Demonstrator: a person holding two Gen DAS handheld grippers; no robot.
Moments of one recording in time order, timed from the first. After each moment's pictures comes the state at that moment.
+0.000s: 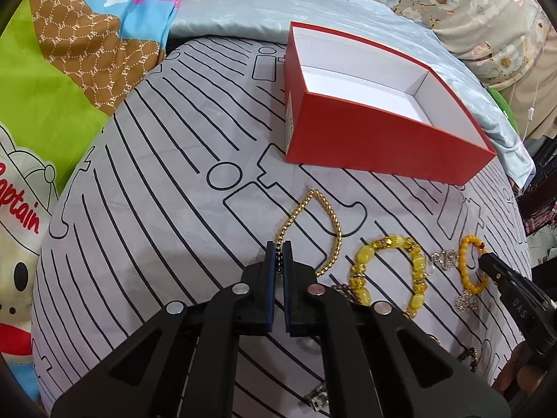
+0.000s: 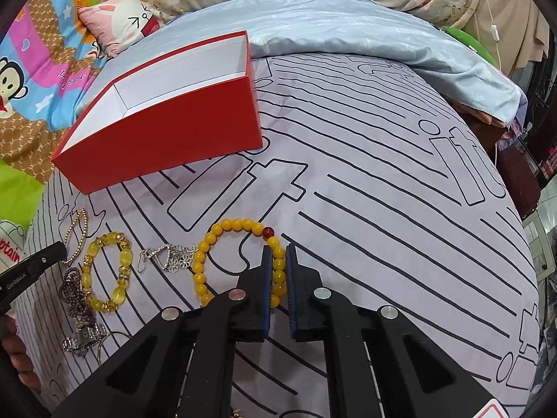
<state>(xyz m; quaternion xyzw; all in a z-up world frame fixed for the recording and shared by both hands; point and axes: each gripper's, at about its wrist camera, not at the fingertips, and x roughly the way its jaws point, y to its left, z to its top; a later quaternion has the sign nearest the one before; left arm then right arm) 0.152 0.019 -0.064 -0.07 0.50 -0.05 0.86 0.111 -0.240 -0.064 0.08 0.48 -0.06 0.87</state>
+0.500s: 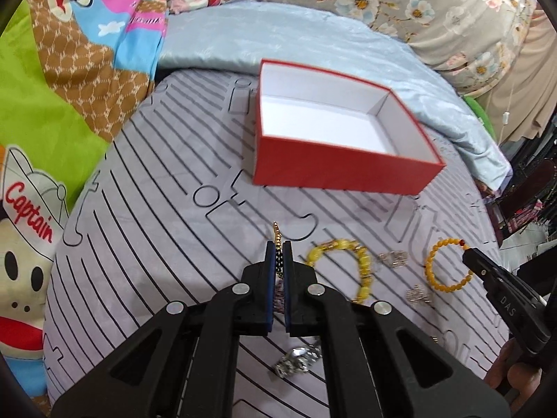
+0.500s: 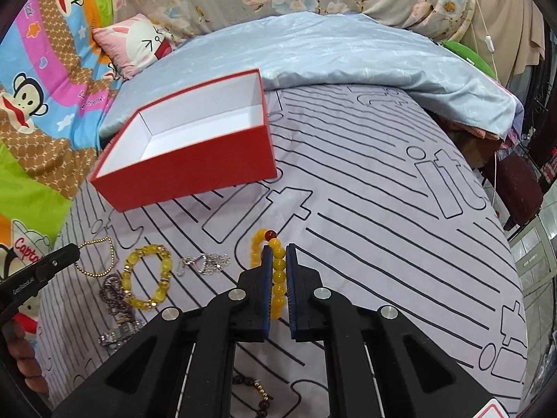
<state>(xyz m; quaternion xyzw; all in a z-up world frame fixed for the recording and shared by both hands) 0.127 0.010 -0.014 -0.07 0.46 -0.09 0.88 0.085 -0.238 -0.016 0.09 0.44 -0.04 0.89</state>
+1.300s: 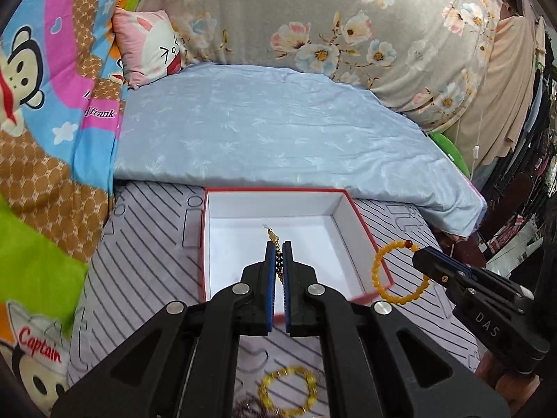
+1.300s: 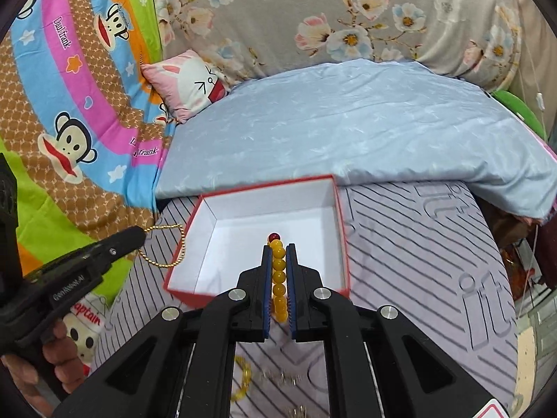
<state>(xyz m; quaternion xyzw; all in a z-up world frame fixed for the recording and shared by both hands) 0.223 -0.026 0.076 -0.06 0.37 -0.14 0.92 0.196 -0.214 0.070 0.10 0.38 0.07 0.92</state>
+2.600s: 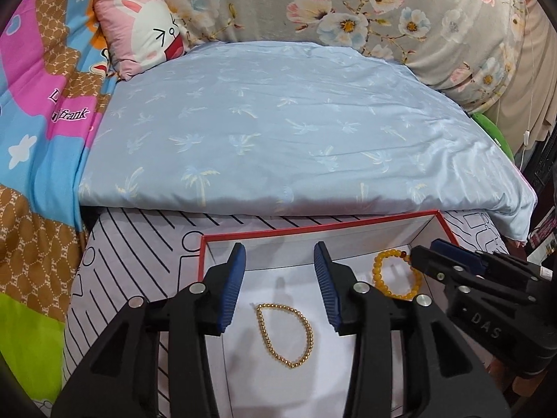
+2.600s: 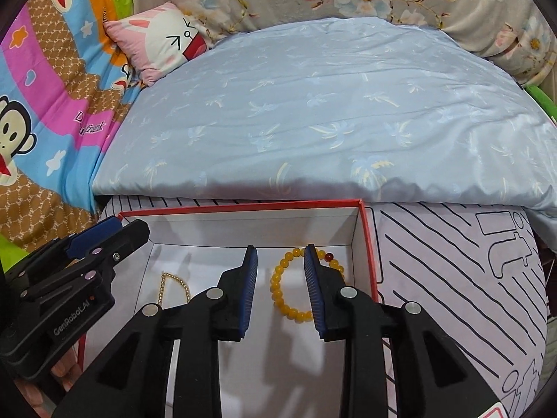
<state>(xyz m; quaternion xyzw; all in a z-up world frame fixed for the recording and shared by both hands) 0.353 -0.034 -0.004 -0.01 0.40 -0.09 0.91 0.335 -0.209 -0.012 0.07 0.44 0.06 0.89</state>
